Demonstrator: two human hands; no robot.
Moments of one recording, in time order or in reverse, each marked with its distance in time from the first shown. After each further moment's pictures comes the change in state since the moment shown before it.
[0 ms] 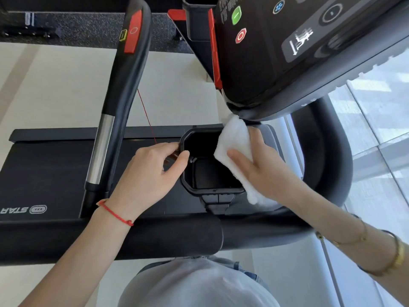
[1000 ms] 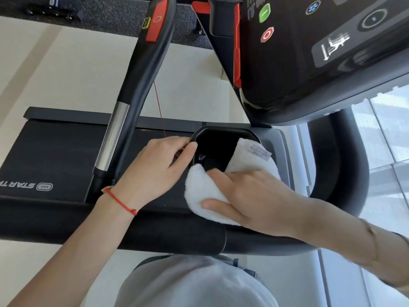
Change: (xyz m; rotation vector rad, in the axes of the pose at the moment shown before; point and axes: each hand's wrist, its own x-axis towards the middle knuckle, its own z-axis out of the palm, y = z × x) left_hand 0.002 0.002 -0.004 -0.037 -0.019 -0.052; right_hand -0.017 -0.036 0.004 -0.735 -0.366 -0.681
